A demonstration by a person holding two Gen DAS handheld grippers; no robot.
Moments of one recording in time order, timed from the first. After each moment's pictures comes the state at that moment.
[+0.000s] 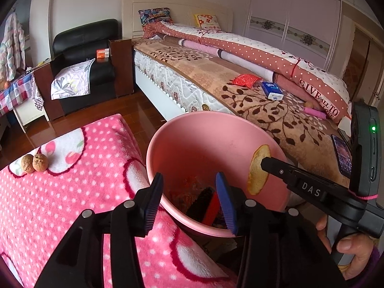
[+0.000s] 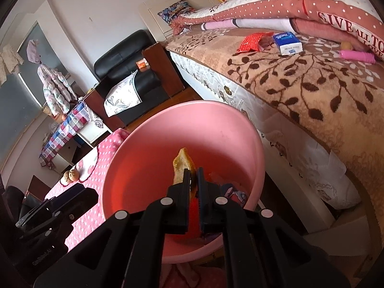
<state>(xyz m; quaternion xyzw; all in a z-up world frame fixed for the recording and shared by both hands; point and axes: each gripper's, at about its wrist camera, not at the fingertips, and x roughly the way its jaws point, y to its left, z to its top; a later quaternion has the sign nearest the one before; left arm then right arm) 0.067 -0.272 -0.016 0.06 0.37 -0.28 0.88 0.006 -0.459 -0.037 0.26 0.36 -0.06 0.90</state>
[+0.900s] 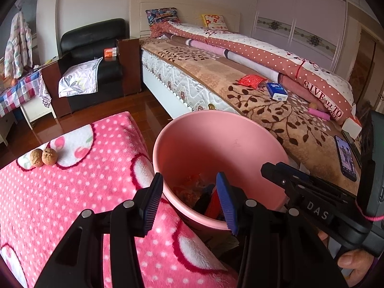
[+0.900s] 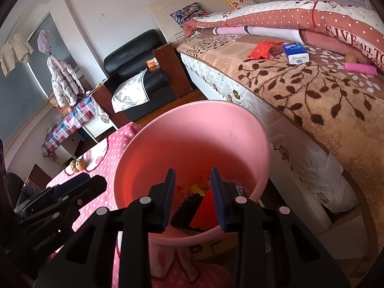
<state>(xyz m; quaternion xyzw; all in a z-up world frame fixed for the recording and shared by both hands) 0.056 -0.268 -0.009 0.06 0.38 -0.25 0.89 -0.014 -0.439 -0.027 0.22 0.35 -0.04 0.91</state>
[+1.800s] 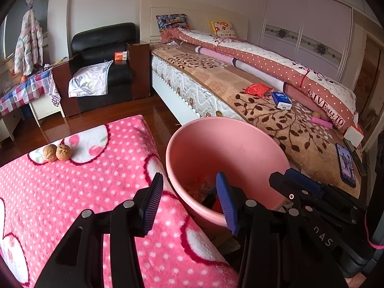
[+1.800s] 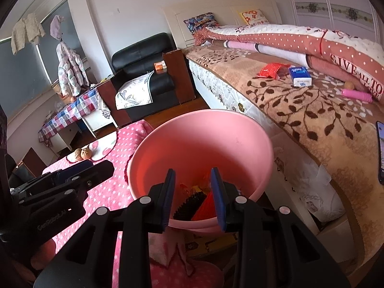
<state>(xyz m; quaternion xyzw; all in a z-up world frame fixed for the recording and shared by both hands) 0.040 -0.251 0.005 0.04 0.36 -0.23 0.90 -0.038 -0.404 -0.001 0.16 0.33 -0.04 0.93</state>
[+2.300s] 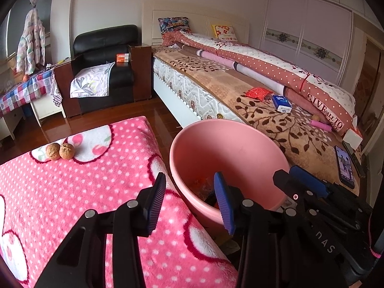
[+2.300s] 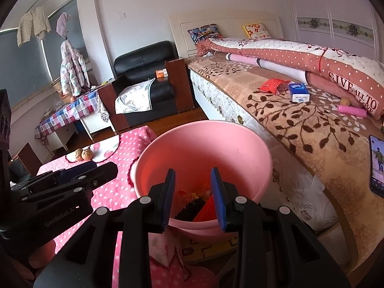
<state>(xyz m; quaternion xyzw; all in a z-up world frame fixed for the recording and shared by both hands) 0.035 -0.243 0.007 0.04 0.35 -0.23 0.91 -0.048 -0.390 0.010 0.13 0.31 -0.05 0.94</state>
